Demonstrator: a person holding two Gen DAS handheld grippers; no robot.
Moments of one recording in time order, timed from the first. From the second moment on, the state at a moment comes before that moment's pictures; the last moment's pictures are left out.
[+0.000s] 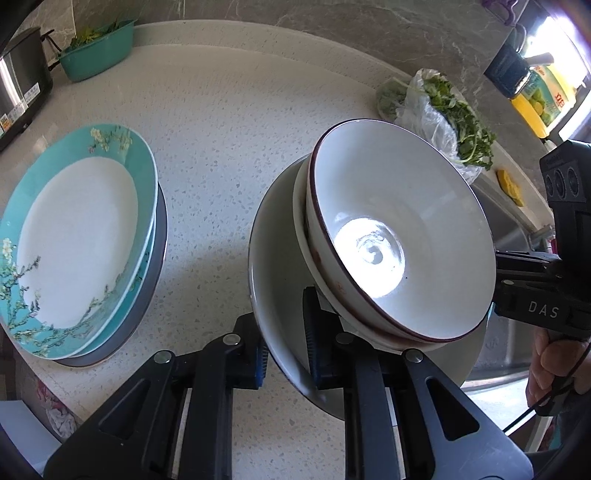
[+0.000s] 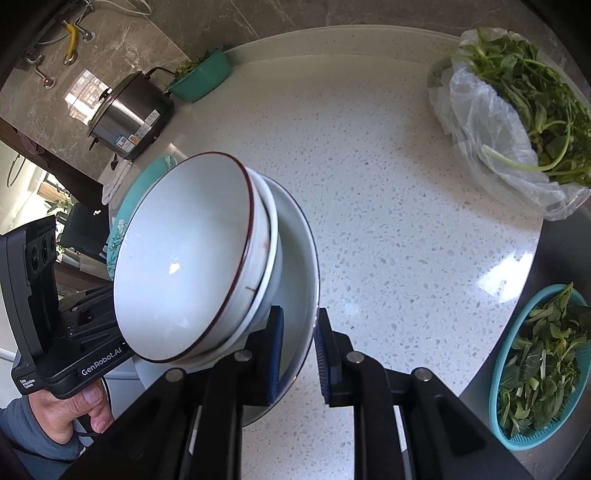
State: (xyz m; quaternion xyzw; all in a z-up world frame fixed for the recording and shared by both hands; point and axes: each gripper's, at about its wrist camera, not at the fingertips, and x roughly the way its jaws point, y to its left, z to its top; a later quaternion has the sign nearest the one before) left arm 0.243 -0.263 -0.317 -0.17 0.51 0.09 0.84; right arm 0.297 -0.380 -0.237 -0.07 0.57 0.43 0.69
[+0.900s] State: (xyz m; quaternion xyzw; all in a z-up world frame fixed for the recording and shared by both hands) left arm 0.156 -0.162 -0.178 -0.17 0.47 0.14 0.85; right arm 0.244 -0.275 -0.128 -0.11 0.52 0.49 0.70
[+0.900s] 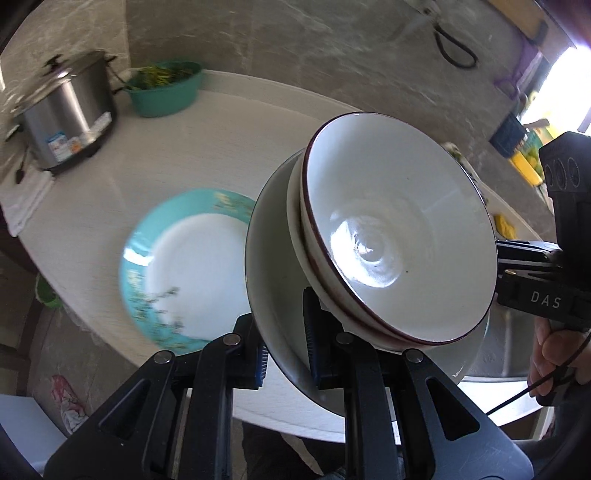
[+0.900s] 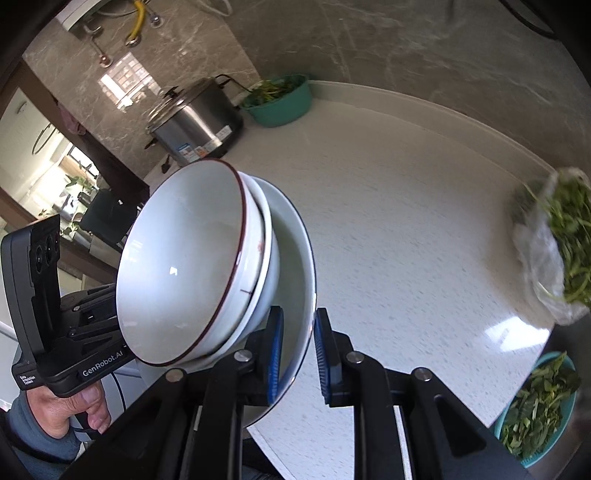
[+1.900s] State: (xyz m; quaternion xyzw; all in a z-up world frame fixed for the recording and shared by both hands) left arm 0.153 -0.017 -0.294 -0.18 0.52 0.14 0.82; right arm 0.237 -0.146 -0.231 -0.12 0.57 0.46 0.67
